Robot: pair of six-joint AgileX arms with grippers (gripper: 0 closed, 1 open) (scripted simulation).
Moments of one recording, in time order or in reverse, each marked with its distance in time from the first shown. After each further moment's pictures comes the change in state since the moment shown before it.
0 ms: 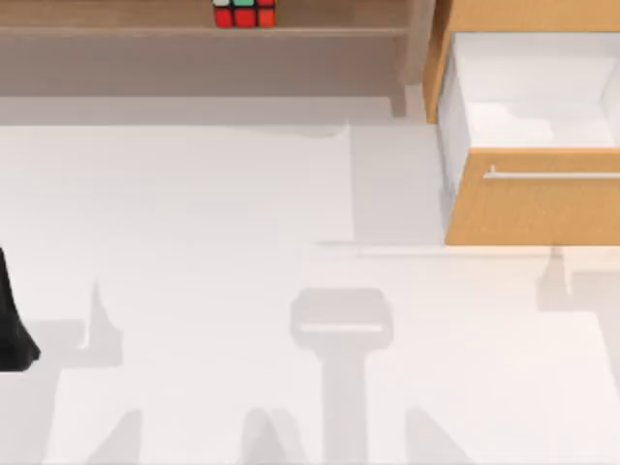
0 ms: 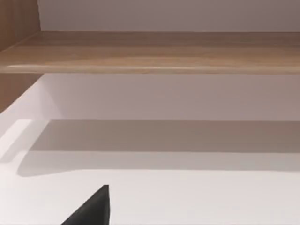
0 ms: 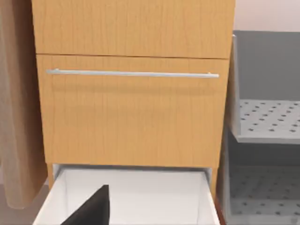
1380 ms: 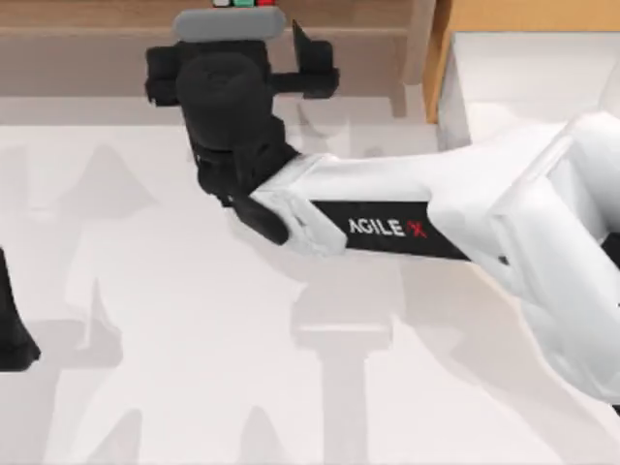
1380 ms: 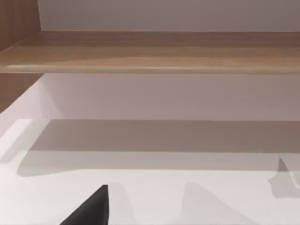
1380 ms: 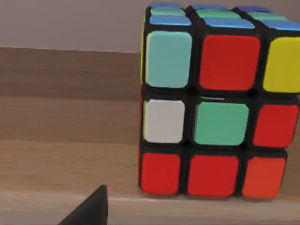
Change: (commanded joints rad) left arm 0.000 0.000 0.000 0.000 0.000 0.000; right arm 0.624 2.098 1.478 0.500 0.657 0.042
